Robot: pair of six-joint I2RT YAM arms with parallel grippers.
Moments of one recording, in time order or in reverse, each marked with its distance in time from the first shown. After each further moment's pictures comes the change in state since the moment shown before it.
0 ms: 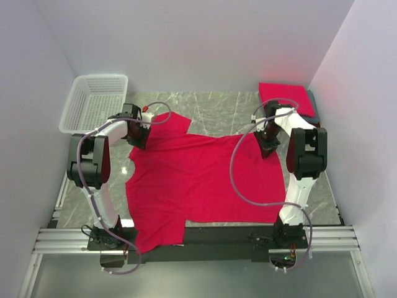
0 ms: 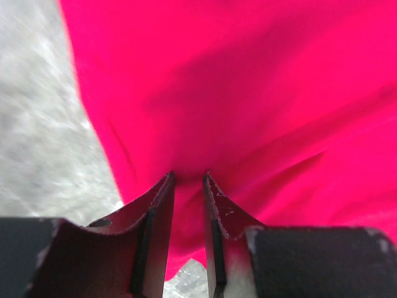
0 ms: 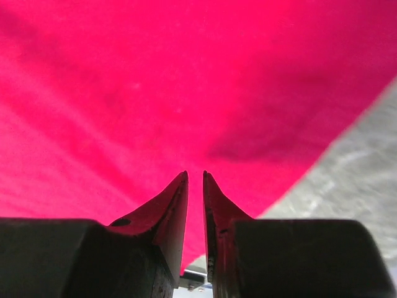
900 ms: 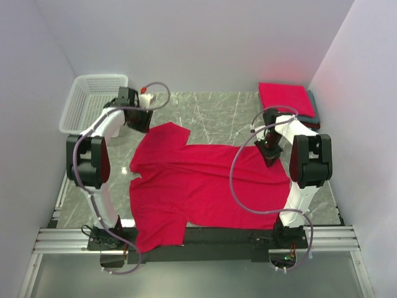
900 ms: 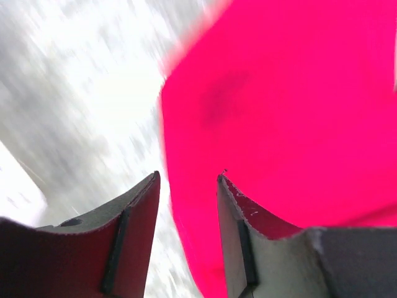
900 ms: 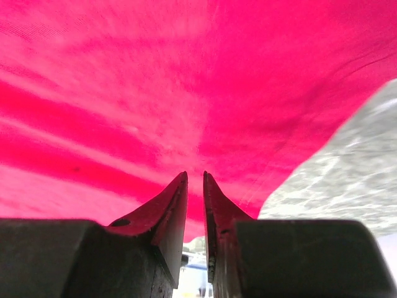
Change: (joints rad) left arm 0.005 -0.047 0.120 -0.071 0.067 0.003; right arm 0.017 -0.122 -0.218 0.029 0.098 -0.077
